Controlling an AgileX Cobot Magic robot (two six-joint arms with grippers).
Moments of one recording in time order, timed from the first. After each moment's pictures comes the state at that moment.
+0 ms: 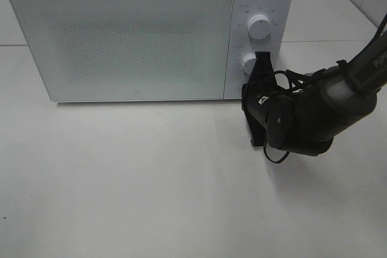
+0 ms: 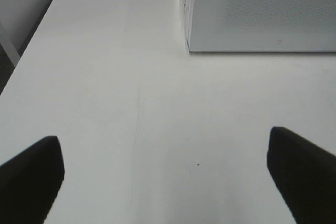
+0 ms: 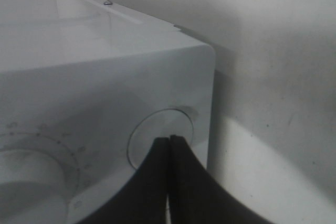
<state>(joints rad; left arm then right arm) 0.08 0.00 -0.50 -0.10 1.05 0.08 0.55 2.12 -0.83 0.64 -0.88 1.34</state>
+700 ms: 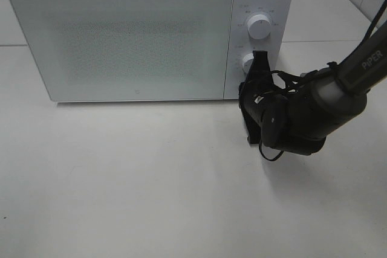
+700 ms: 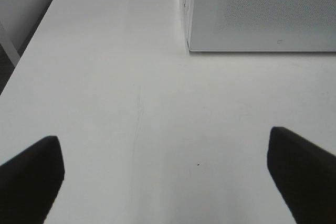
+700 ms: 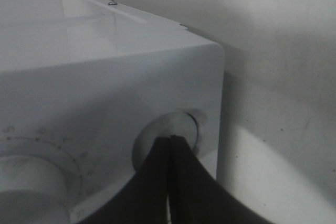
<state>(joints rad) 0.08 0.00 -0.50 -0.10 1.05 0.08 0.55 2.15 -0.86 0.65 -0.91 1.34</state>
